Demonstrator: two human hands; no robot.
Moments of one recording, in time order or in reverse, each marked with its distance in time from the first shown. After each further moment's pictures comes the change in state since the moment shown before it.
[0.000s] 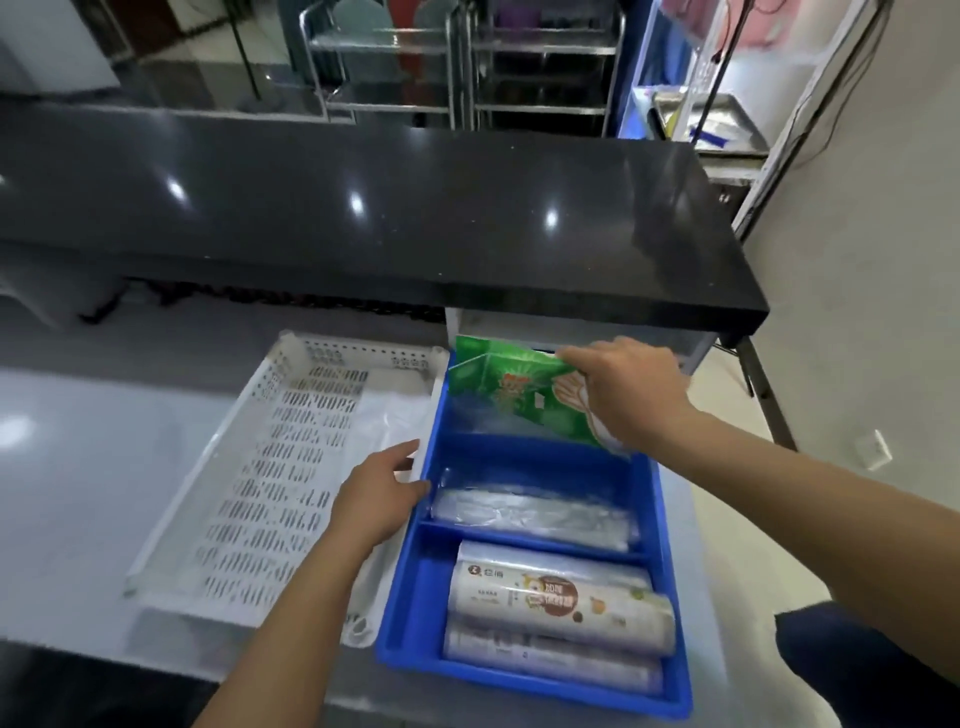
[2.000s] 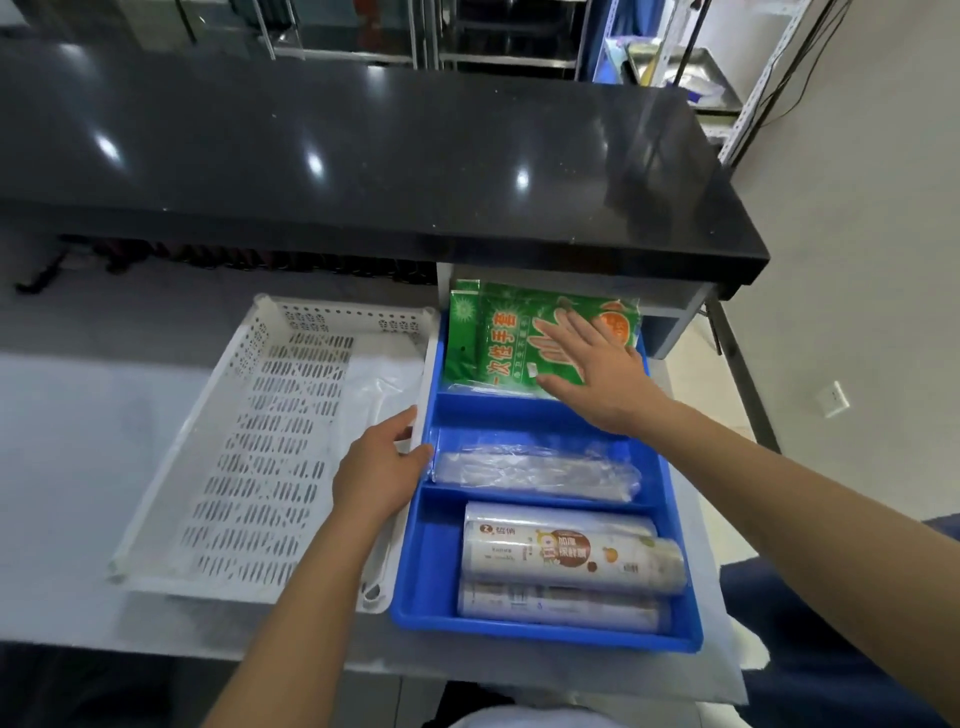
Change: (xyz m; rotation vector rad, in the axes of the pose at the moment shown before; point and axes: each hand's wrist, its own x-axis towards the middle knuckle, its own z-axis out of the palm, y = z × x) left_hand 0.006 -0.018 0.011 -0.012 0.039 0.065; right_hand -0.014 -0.007 0.069 0.398 -0.332 0.290
